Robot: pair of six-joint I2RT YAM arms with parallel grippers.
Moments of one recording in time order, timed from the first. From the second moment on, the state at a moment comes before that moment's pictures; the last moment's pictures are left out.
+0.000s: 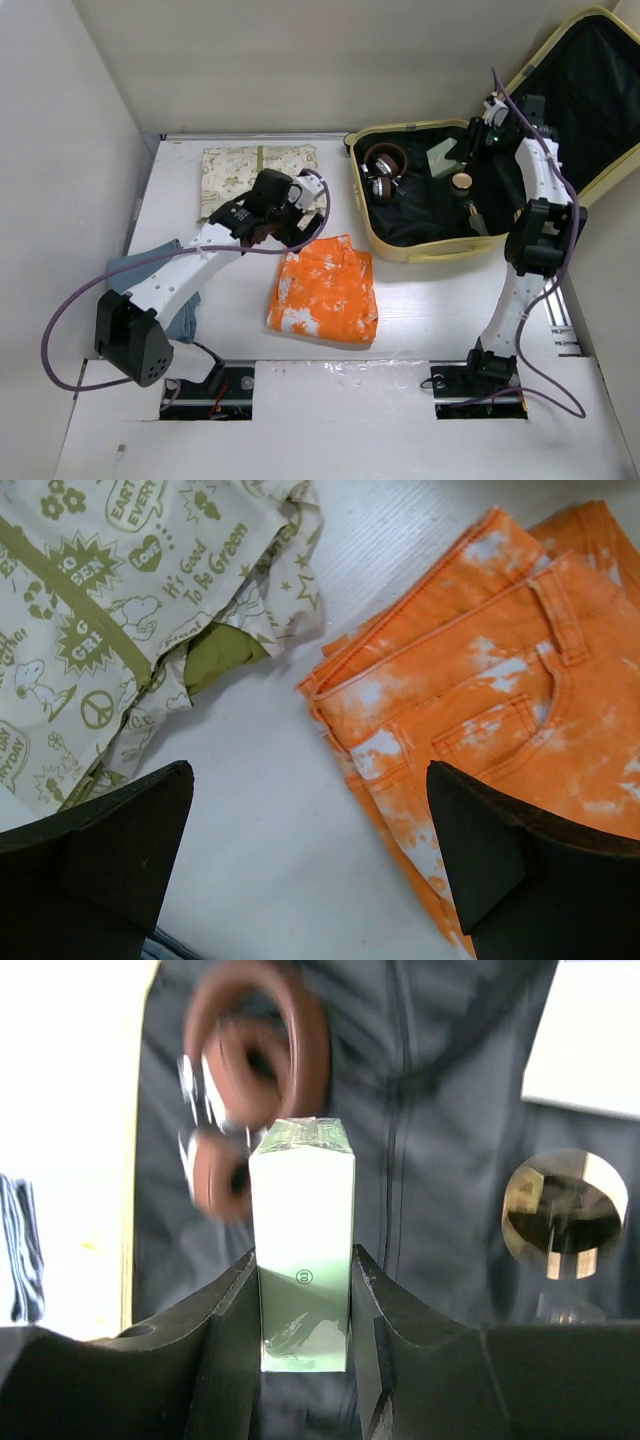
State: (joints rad) left arm -0.60 1.35 1.18 -0.61 -0.04 0.25; right arm -0.22 2.10 1.99 -0.79 -0.72 0.04
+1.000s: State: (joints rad) left arm -0.49 1.59 1.36 -0.64 0.01 0.18; right arm -0.12 2.55 2.28 -0.49 -0.61 0.35
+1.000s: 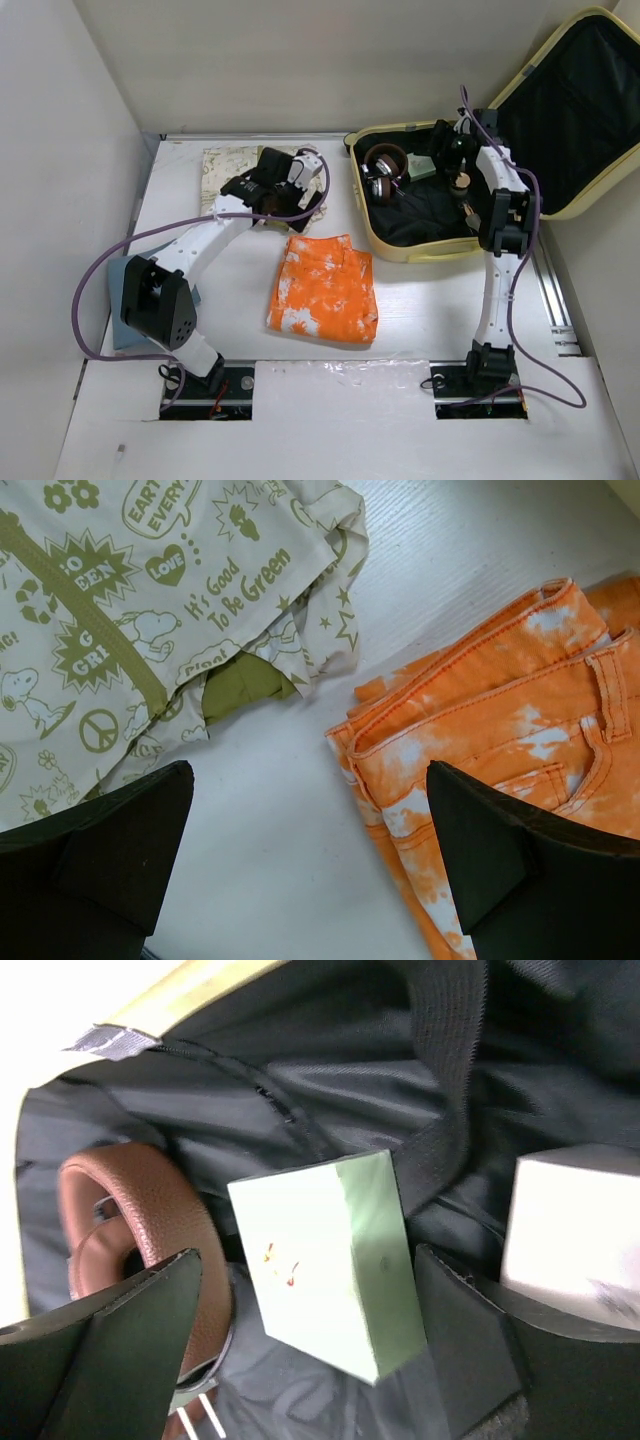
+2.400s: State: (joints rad) left arm -0.35 1.30 1.09 -0.63 0.08 0.14; right arm 0.88 1.44 0.95 -0.57 0.10 0.78
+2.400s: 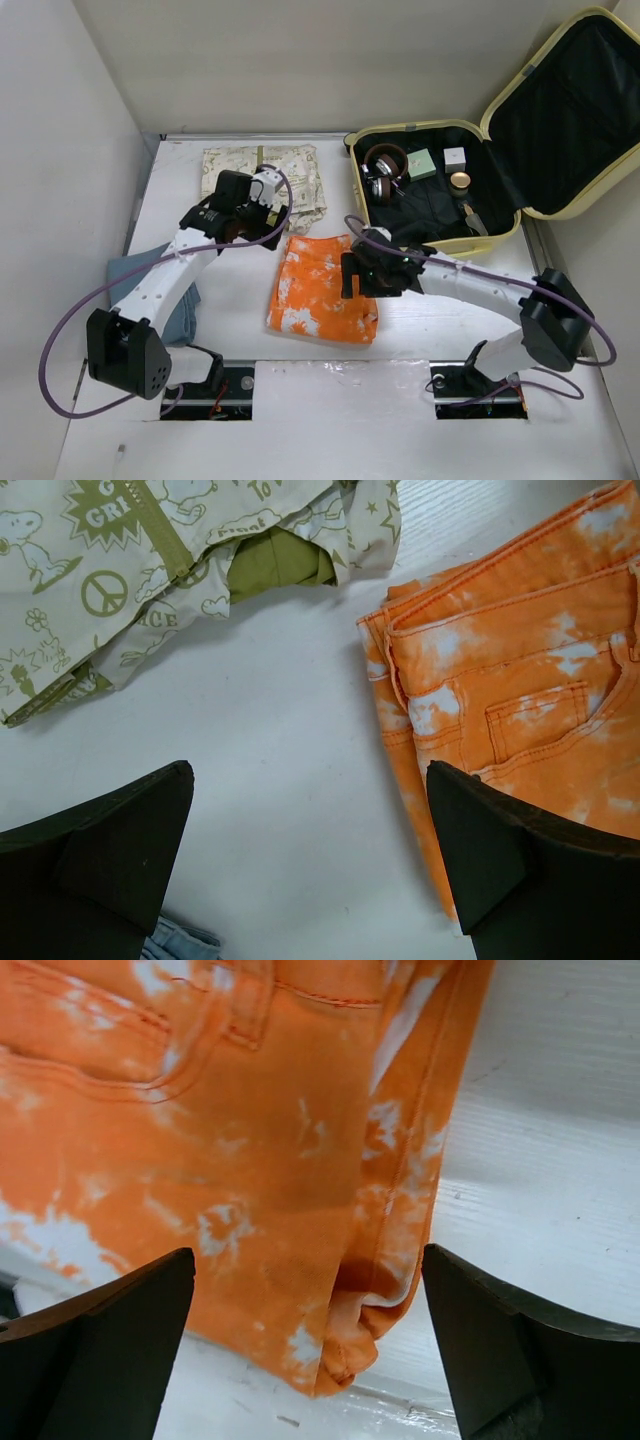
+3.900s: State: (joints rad) left arm -0.35 1.21 1.07 -0.62 -0.03 0.15; right arm 0.85 1.77 1.60 -0.61 -0.02 0.24
